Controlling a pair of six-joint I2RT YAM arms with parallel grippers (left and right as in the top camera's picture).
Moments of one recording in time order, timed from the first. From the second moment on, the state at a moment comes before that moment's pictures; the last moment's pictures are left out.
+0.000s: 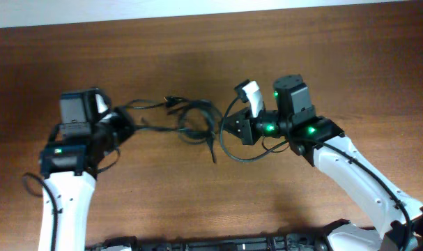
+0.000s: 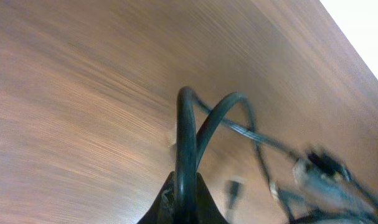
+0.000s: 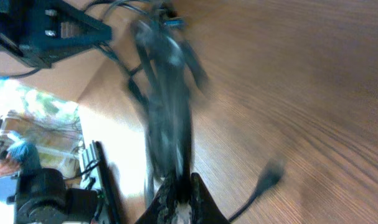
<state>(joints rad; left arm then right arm) 0.03 1.18 1.07 -0.83 0.20 -0.61 0.35 1.38 0.88 -0.21 -0.80 0.21</state>
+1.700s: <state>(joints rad) -0.09 1.68 0.89 -0.68 0.02 -0.73 0.62 1.94 0.86 0.32 -0.61 0.57</state>
